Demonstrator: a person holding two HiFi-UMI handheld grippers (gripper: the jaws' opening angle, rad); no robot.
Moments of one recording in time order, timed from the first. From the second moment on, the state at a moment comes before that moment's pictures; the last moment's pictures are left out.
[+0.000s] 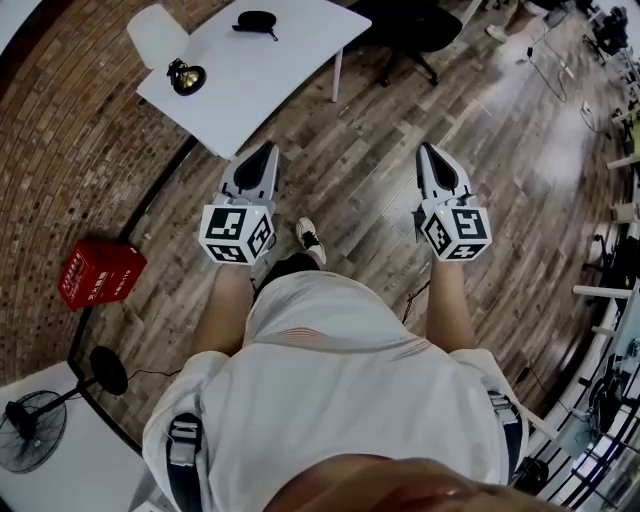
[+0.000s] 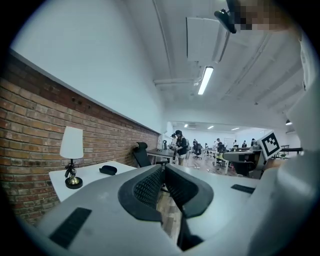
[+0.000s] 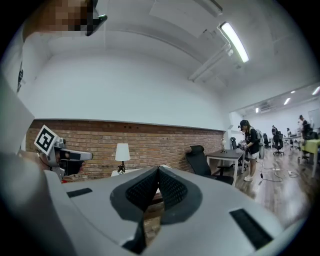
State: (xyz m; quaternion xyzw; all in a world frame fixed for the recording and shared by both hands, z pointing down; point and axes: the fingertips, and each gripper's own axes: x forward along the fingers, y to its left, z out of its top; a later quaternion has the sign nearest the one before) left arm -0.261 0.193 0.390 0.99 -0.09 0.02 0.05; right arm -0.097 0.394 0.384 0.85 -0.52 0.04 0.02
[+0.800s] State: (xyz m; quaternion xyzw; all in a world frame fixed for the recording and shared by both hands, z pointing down) left arm -0.156 -0.021 0.390 0.98 -0.15 0.01 0.09; right arm 0.032 0.148 0.378 0.81 -0.58 0.08 0.06
